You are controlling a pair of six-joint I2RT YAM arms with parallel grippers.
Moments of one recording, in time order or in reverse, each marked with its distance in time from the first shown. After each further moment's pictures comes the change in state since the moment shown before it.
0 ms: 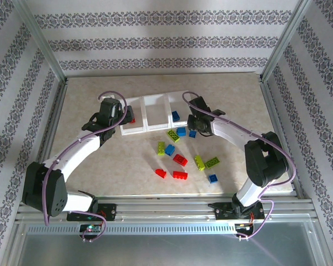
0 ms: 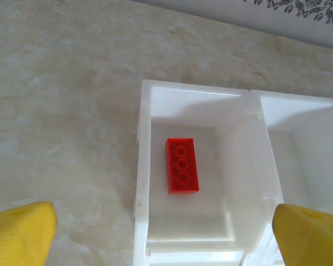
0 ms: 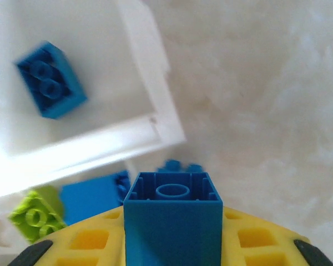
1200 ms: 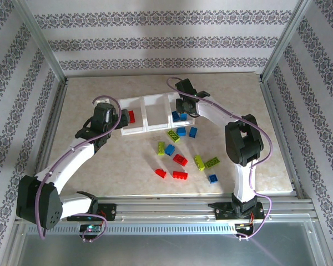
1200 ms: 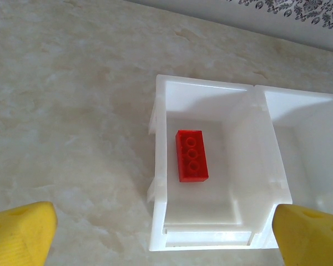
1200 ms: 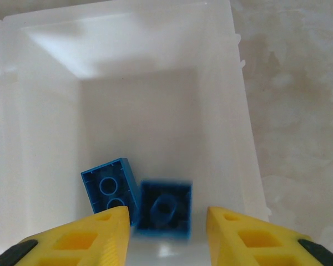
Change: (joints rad) left arm 0.019 -0.124 -0.074 -0.024 0.014 0.014; right arm 0.002 0.340 0.443 -0.072 0.036 -0.185
